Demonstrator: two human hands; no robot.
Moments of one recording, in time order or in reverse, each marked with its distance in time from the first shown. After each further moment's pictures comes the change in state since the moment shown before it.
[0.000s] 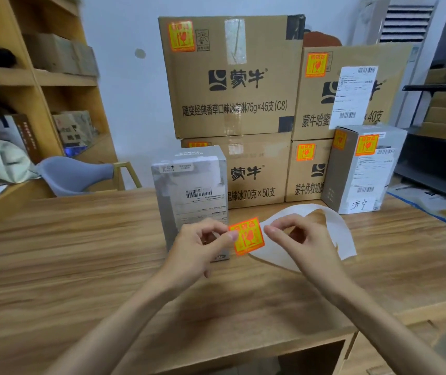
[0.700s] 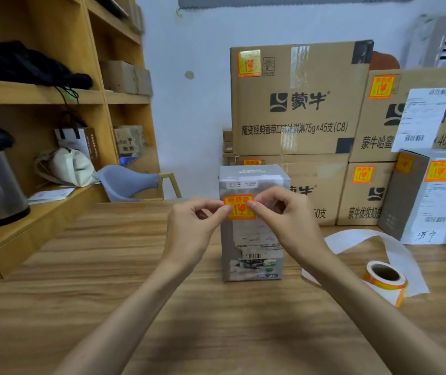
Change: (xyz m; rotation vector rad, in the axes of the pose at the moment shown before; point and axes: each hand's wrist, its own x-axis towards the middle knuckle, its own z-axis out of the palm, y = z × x) left_hand 0.005 0.028 -0.093 0.170 0.441 0.218; right_hand 0.059 -0.071 0.102 0.077 -0.084 -0.243
